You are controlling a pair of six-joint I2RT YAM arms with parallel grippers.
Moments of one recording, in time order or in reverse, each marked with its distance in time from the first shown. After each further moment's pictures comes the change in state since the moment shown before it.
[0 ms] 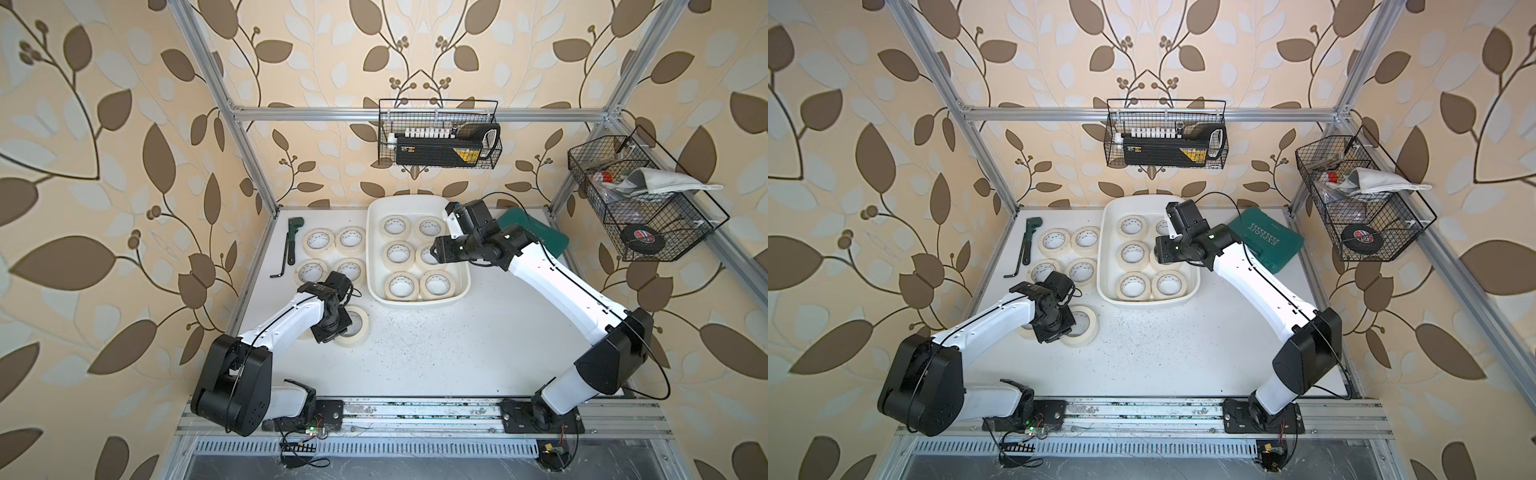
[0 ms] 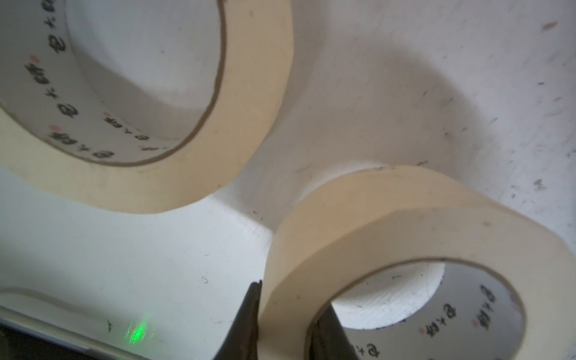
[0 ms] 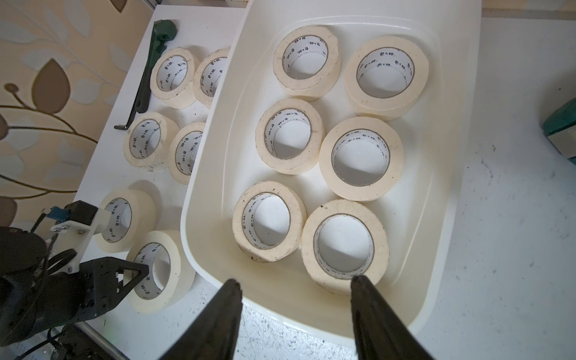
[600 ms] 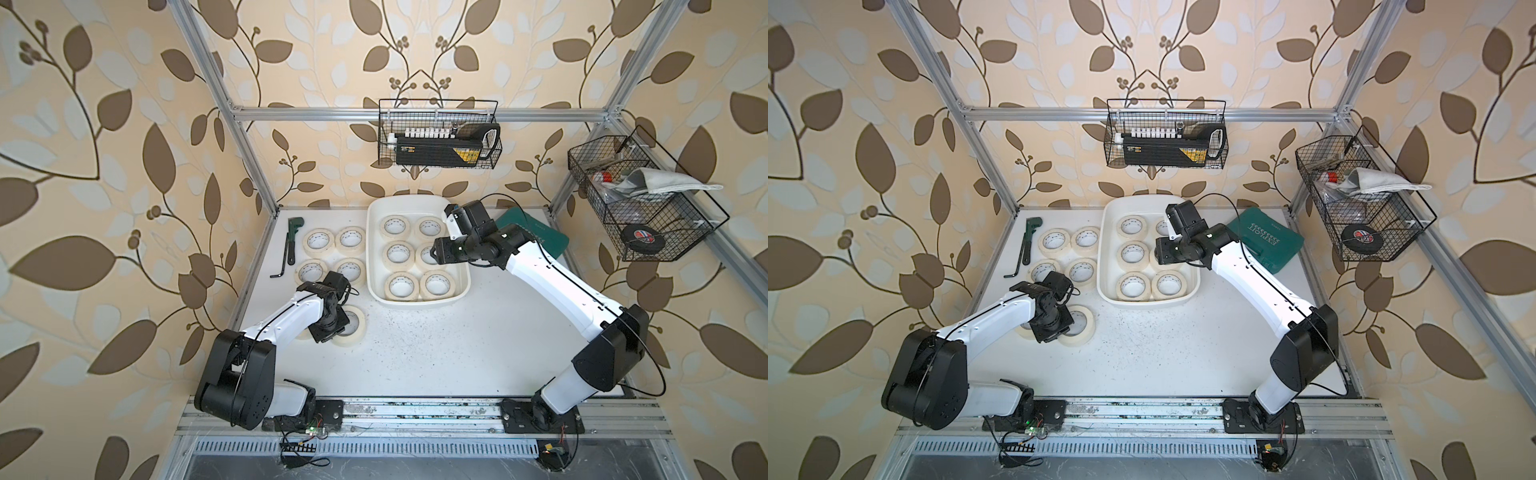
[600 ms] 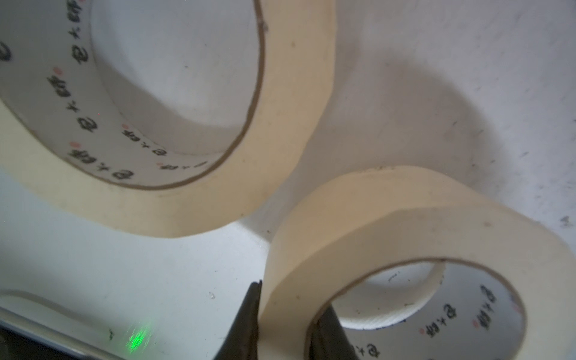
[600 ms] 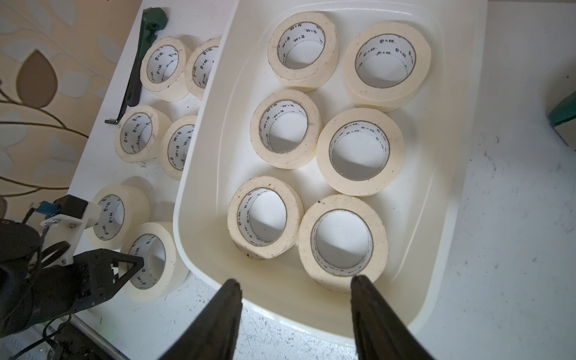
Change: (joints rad) left arm 0.043 0.029 -0.003 0.019 -0.021 0.003; right arm -0.006 0.018 0.000 -0.013 -0.008 0.000
